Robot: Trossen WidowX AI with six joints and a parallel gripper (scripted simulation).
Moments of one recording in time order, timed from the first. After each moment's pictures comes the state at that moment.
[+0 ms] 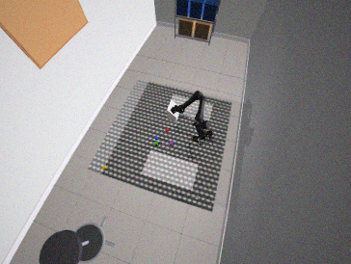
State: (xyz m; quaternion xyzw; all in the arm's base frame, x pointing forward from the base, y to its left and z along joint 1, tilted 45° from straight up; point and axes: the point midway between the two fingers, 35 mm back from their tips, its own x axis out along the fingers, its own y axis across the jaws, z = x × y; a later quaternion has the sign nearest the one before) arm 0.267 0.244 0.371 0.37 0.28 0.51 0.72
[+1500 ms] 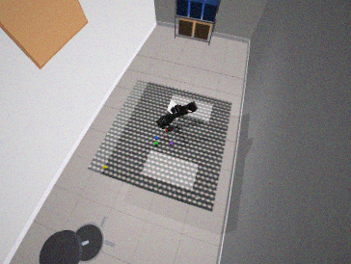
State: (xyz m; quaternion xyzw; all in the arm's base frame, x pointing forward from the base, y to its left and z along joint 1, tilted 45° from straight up) arm 0.188 0.044 -0.025 0.41 0.74 0.08 0.53
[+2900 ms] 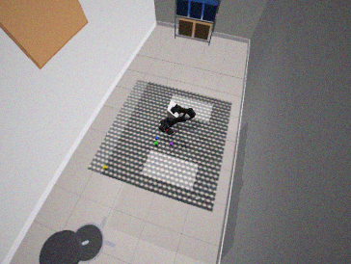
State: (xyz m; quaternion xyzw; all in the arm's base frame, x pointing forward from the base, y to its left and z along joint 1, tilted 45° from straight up) arm 0.175 0.099 -0.084 0.41 0.74 0.08 0.53
